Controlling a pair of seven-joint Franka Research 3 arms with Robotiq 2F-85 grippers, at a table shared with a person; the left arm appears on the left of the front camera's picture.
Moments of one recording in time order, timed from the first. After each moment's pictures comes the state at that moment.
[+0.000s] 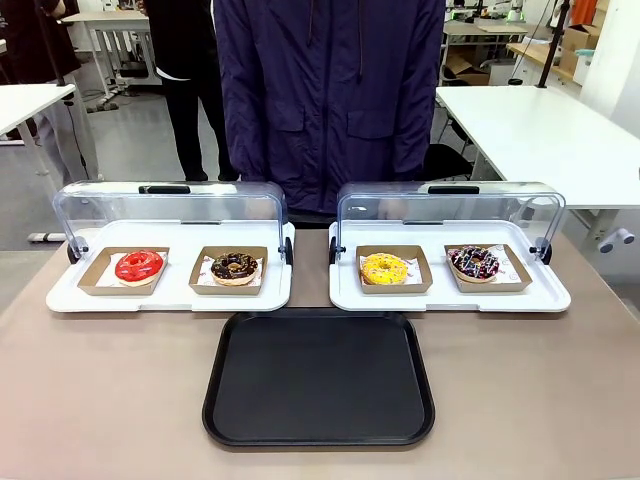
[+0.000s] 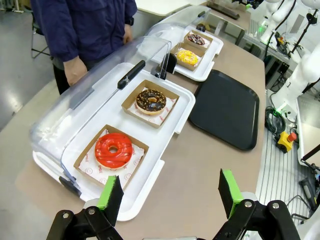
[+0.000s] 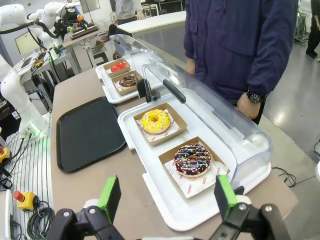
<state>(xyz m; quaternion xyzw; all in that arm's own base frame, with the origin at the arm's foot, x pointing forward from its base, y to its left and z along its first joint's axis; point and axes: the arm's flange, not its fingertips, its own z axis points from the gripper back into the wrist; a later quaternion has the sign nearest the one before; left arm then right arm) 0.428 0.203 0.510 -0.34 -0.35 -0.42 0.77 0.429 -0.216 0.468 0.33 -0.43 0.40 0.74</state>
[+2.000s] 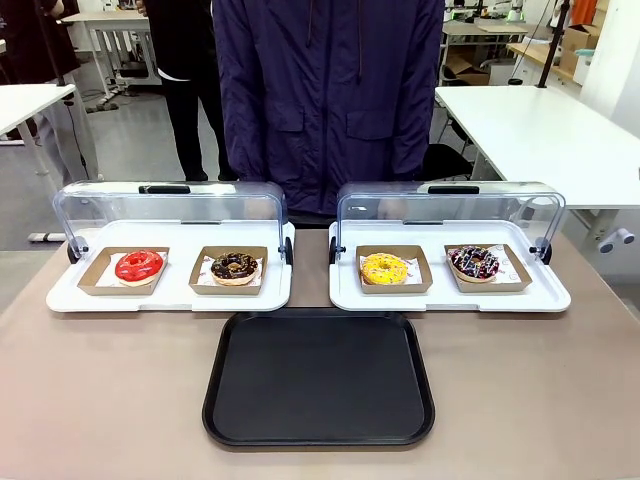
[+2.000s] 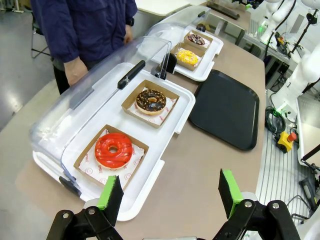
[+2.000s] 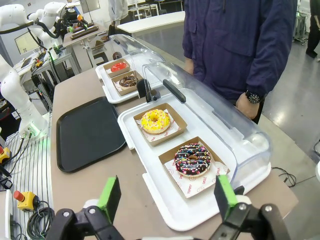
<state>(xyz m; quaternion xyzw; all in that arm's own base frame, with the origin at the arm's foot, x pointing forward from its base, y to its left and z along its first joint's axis) 0.428 0.203 0.510 -0.34 -0.35 -0.42 0.77 0.429 -0.216 0.468 0.33 -0.43 0.40 0.74</state>
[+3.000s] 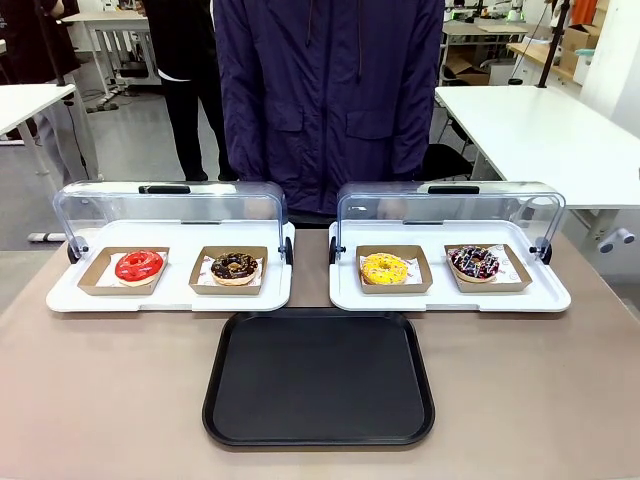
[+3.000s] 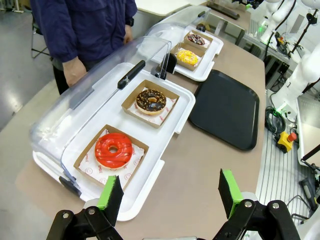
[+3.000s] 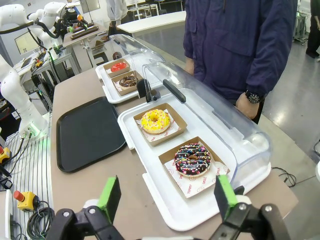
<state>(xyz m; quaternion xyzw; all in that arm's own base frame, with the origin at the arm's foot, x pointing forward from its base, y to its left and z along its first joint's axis) 0.428 0.203 0.510 -0.34 -0.35 -0.42 0.77 0.429 -0.216 0.468 0.33 -0.43 0.40 0.74</state>
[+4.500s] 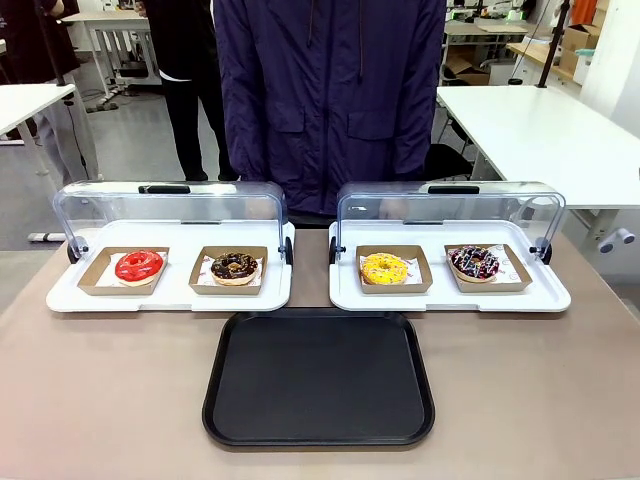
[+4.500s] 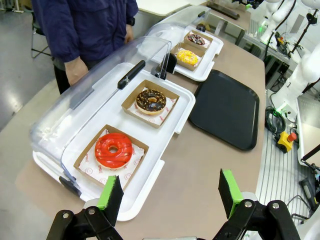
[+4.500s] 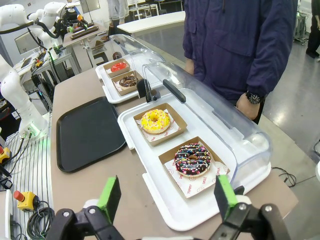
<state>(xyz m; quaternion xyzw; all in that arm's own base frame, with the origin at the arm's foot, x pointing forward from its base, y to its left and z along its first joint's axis) 0.428 0.203 0.510 -0.34 -0.35 -0.42 0.77 0.429 -0.216 0.468 0.33 -0.43 0.40 0.74</state>
